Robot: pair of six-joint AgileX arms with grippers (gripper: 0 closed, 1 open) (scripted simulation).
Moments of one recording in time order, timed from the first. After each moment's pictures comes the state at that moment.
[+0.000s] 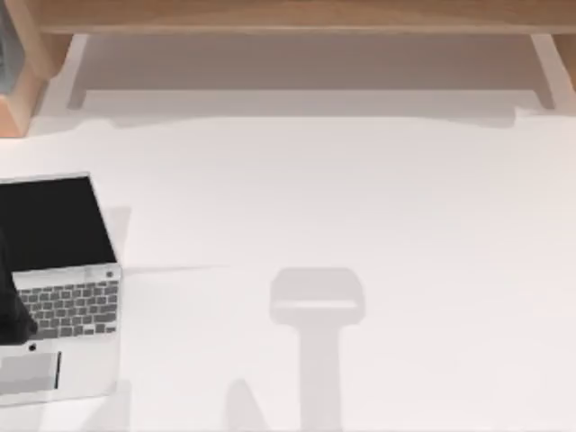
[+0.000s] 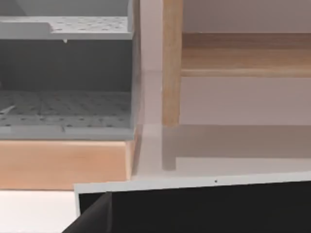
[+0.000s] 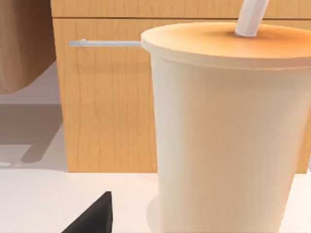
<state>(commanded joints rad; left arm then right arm) 0.00 0.00 0.00 0.00 0.00 0.00 -0.73 2.11 0.43 1.68 -0.69 0.01</state>
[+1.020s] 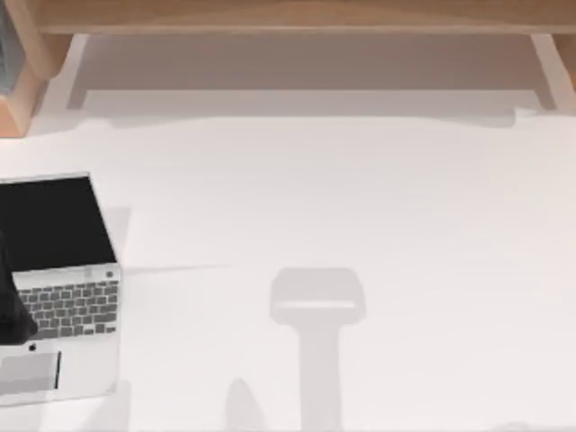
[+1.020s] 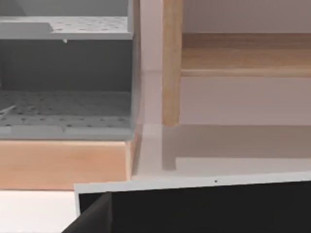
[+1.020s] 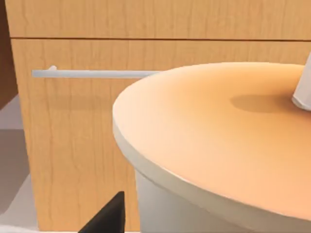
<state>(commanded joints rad) 0.00 0.00 0.00 0.00 0.00 0.00 -0.57 2.19 0.70 1.49 -0.53 0.00</state>
